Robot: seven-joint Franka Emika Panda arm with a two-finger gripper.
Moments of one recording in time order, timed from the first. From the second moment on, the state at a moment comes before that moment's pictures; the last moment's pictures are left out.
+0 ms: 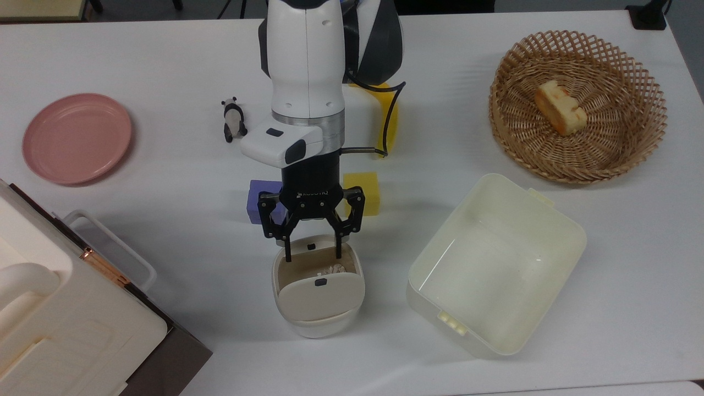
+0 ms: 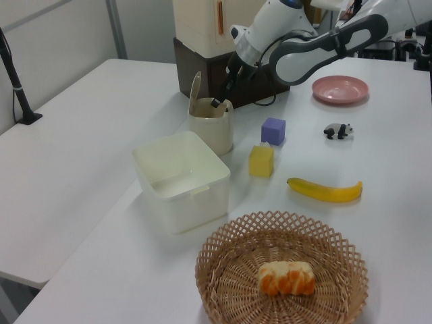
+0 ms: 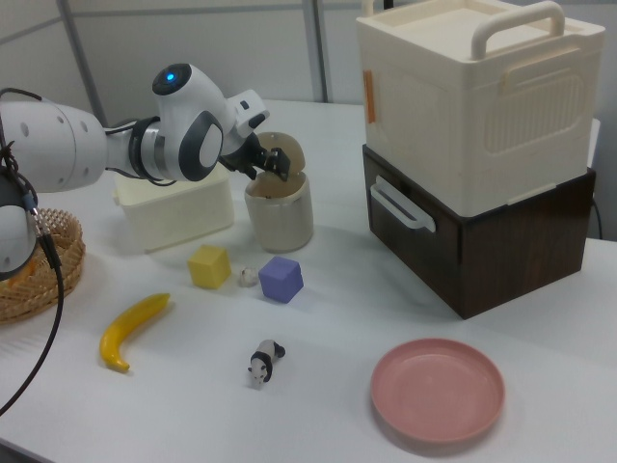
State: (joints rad) arm 0.12 0.52 -0.04 -1.52 -0.05 2.67 -0.03
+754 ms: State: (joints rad) arm 0.12 0.41 -0.04 -1.58 -0.06 2.55 -0.03
